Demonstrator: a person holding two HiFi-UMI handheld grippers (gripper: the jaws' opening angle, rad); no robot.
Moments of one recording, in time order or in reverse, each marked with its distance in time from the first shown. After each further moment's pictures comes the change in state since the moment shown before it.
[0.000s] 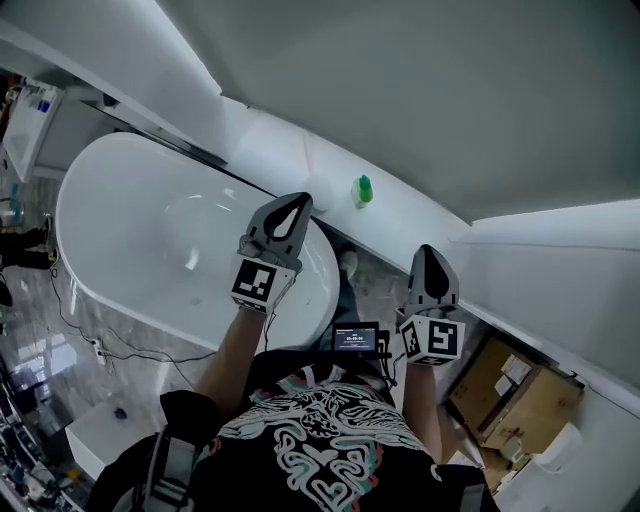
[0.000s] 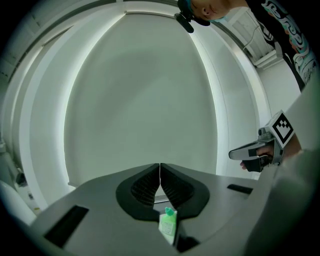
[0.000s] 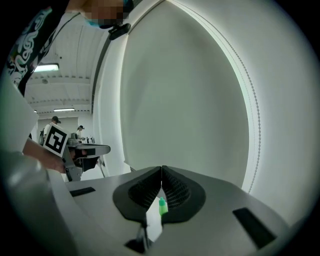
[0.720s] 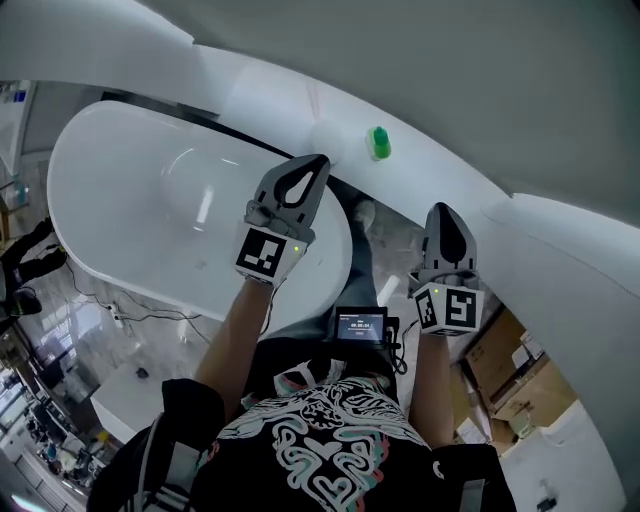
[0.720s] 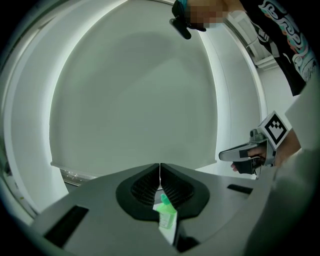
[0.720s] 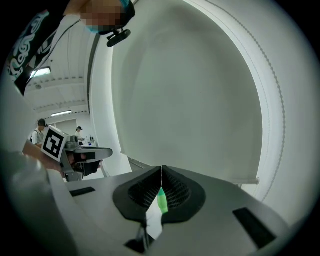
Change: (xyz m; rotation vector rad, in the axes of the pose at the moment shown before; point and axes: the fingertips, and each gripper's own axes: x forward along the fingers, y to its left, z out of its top) left arm 0.070 0.004 -0.080 -0.056 0.026 -0.066; right arm 0.075 -0.025 -0.077 0.080 0.078 0.023
